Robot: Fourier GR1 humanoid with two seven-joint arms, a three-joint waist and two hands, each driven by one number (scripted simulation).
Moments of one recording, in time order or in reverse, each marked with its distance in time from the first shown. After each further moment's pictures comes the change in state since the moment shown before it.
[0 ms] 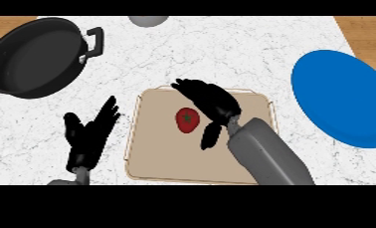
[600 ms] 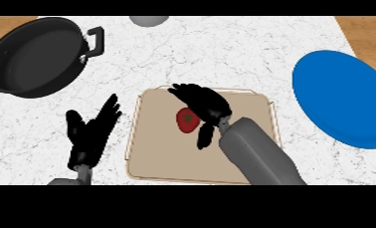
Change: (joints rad) left arm -0.007 -0.035 0.028 -0.017 -0.044 -0.022 0.026; right arm -0.047 0.054 0.016 0.183 0.063 -0.058 -0.045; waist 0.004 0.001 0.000
